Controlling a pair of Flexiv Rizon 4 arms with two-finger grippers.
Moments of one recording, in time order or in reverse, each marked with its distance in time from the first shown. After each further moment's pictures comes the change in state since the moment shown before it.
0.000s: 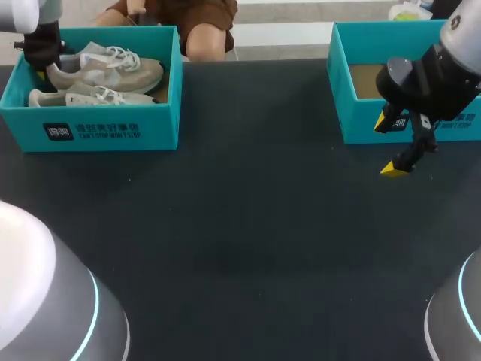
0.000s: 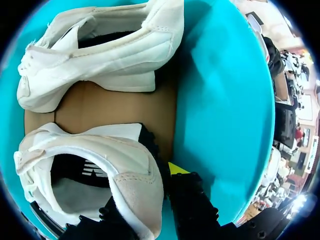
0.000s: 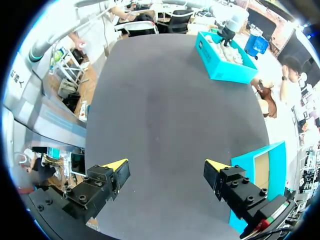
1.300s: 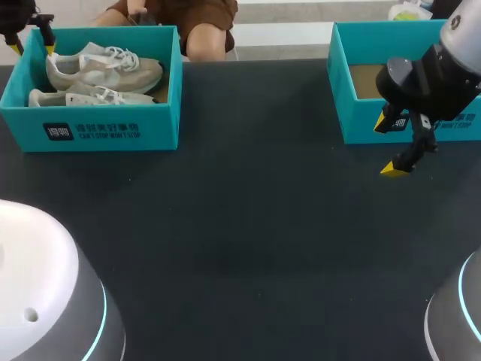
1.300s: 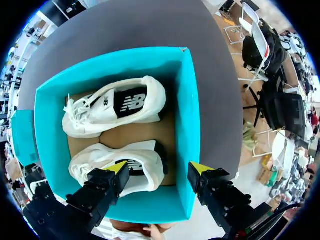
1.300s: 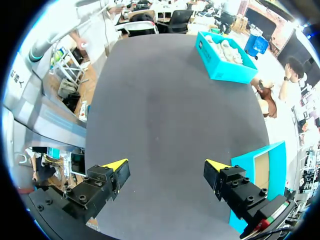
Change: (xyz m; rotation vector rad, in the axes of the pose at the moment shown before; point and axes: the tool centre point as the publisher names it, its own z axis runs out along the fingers) left arm 0.014 -0.040 -0.109 0.010 -0.209 0.109; right arm 0.000 0.000 0.000 0.000 0.000 0.000
